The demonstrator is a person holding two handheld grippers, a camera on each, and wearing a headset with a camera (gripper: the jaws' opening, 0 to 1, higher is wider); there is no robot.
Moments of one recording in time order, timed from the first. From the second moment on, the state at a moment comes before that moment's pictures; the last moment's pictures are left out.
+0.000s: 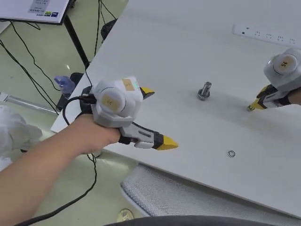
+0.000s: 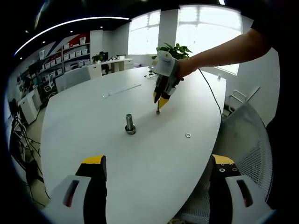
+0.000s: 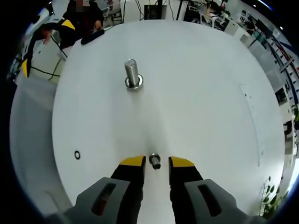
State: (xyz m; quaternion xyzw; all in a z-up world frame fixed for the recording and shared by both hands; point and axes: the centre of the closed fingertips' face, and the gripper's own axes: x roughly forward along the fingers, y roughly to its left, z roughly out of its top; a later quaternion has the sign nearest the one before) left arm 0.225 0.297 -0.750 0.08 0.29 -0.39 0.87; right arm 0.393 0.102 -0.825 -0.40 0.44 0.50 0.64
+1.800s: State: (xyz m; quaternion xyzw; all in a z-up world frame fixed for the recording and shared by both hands) left arm 0.242 0.279 -0.764 0.11 0.29 -0.37 0.88; right arm 0.244 0.112 -0.845 -0.35 0.42 0.55 0.63
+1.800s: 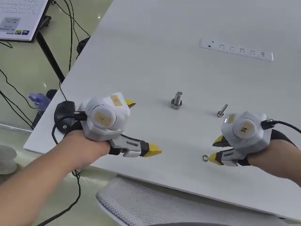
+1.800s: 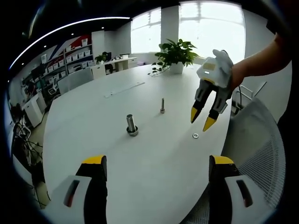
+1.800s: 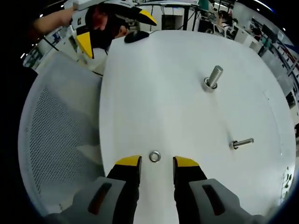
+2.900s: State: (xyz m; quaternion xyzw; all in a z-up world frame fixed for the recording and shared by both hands) left arm 0.242 0.279 -0.762 0.12 0.29 -0.38 0.87; right arm 0.238 0.113 -0.879 -0.38 0.44 0.52 0.62
